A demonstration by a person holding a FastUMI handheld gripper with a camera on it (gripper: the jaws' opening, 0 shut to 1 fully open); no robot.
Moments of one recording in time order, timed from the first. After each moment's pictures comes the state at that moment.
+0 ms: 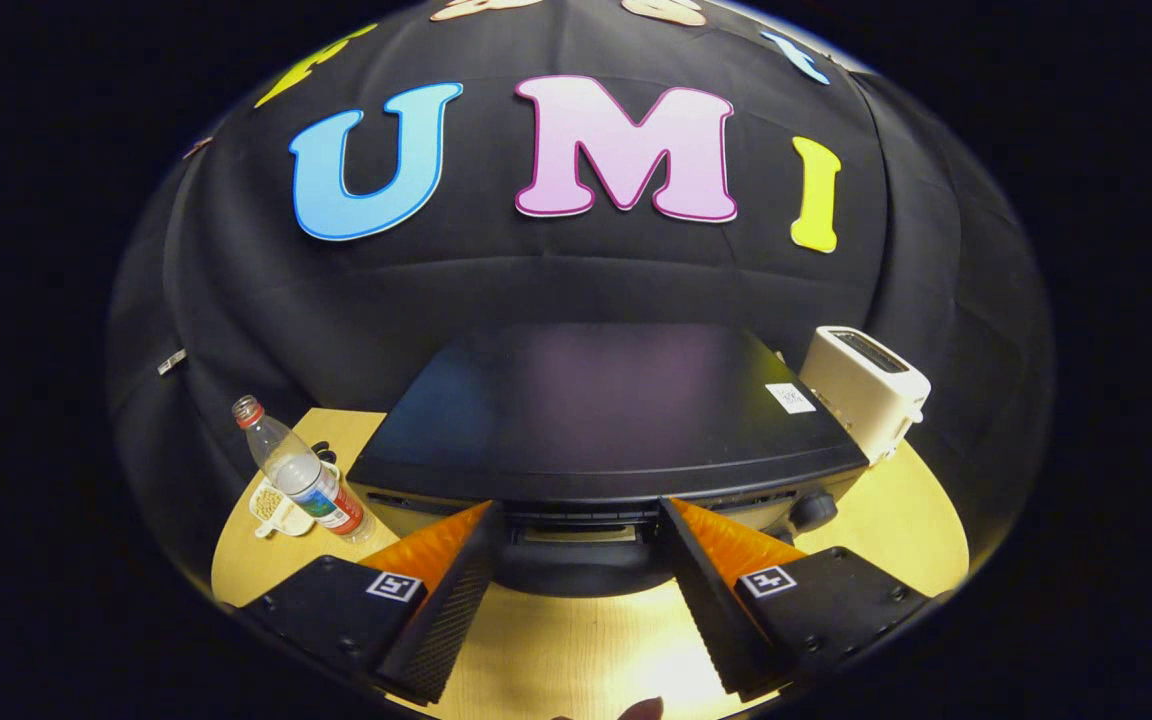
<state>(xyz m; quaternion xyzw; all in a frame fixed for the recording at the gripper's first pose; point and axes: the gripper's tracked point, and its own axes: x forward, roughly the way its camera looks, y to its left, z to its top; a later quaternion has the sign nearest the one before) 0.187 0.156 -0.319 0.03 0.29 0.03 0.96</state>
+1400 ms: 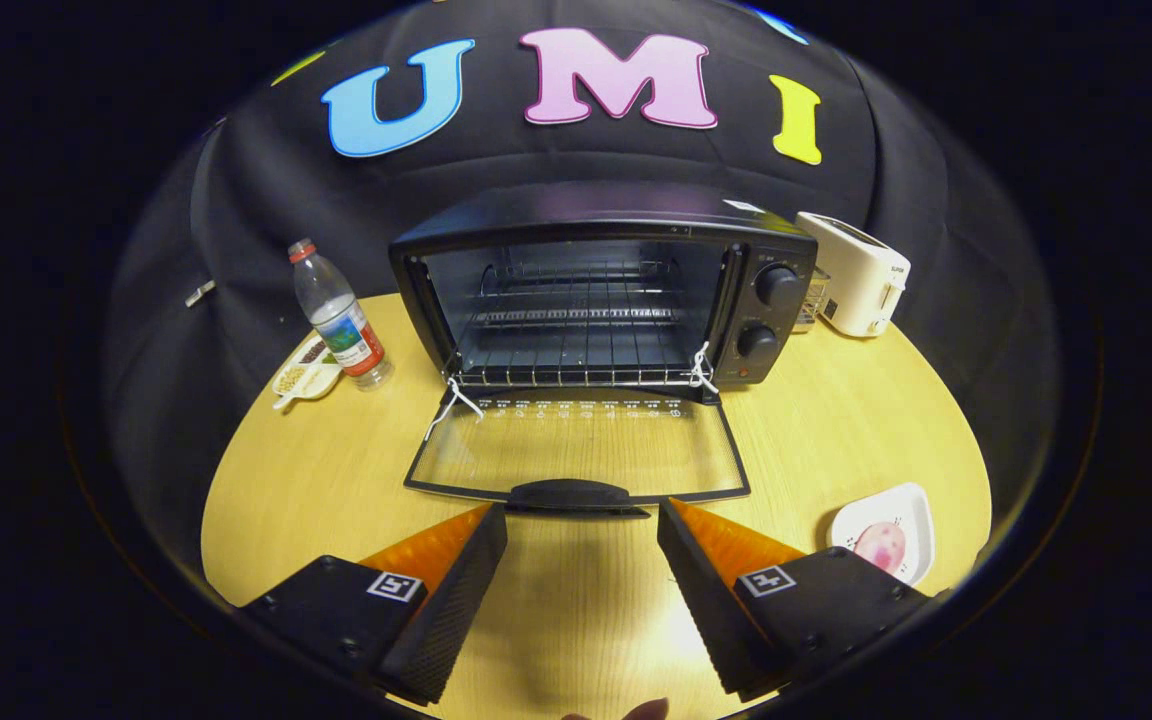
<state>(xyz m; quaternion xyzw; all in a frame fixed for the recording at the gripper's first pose) 0.028 0.128 -0.383 0.04 0.38 0.05 0.92</state>
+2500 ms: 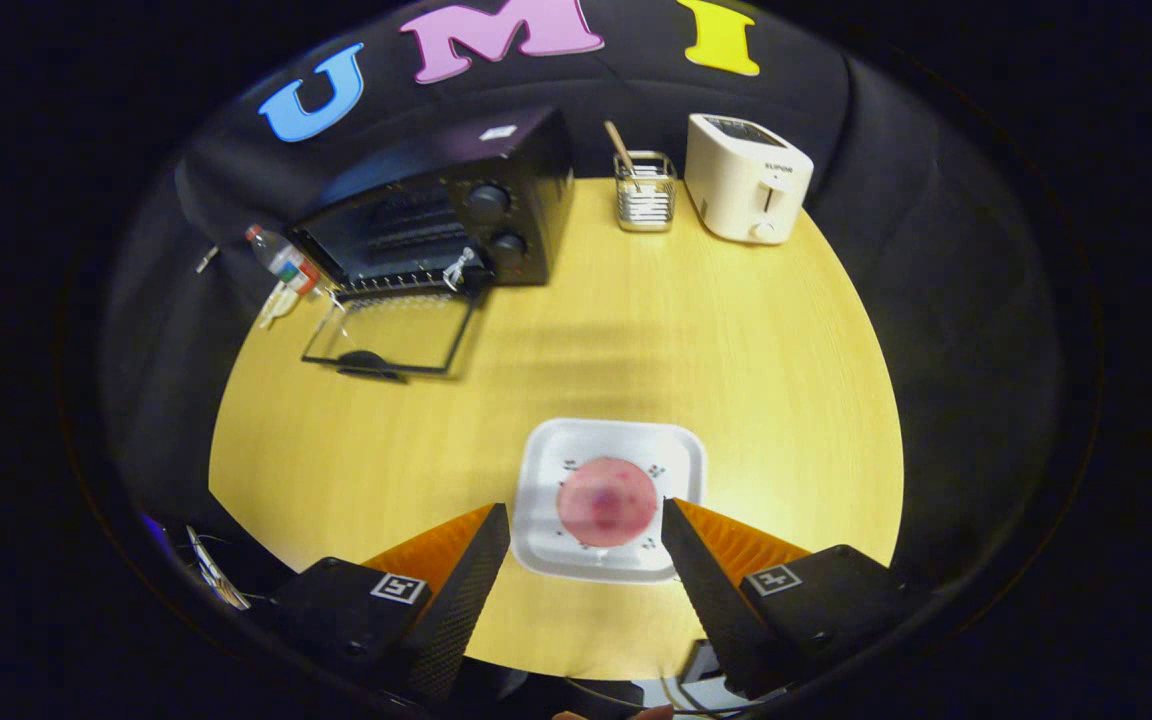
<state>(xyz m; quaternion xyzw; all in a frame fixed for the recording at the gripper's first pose) -0.034 -0.161 -0.397 0.02 0.58 0.09 0.81</state>
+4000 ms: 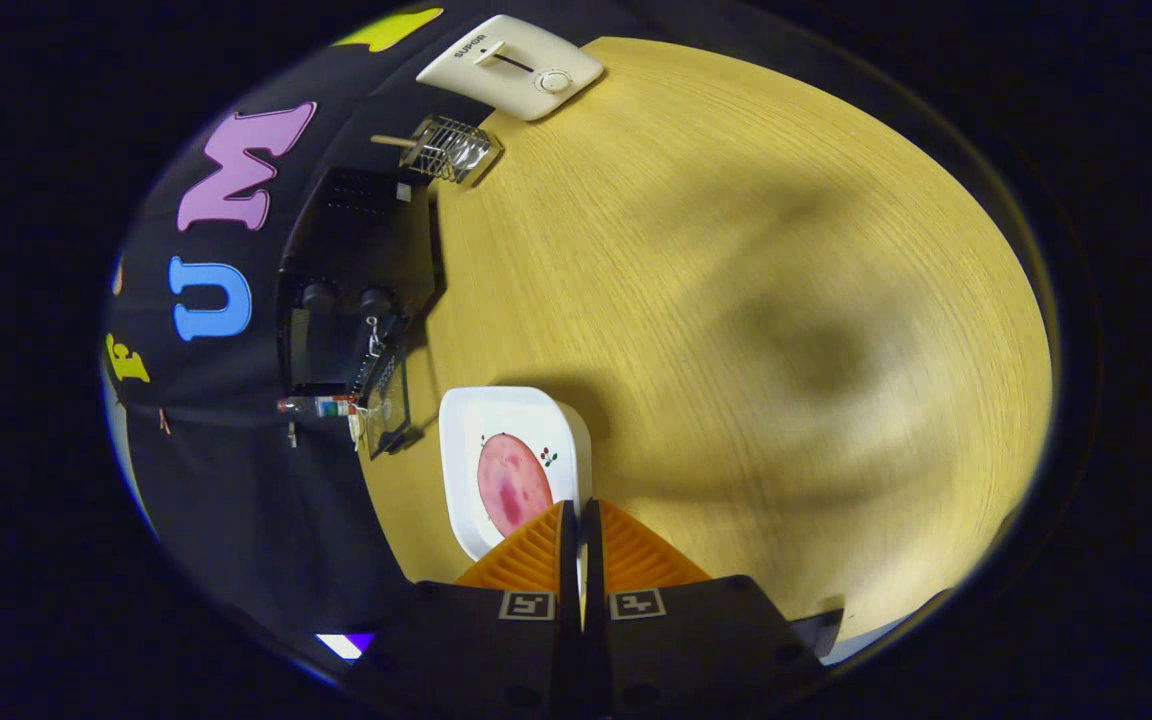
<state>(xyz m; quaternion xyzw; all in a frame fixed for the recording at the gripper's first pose) -0.036 -0.180 -0.441 0.40 0.61 0.07 0.68</state>
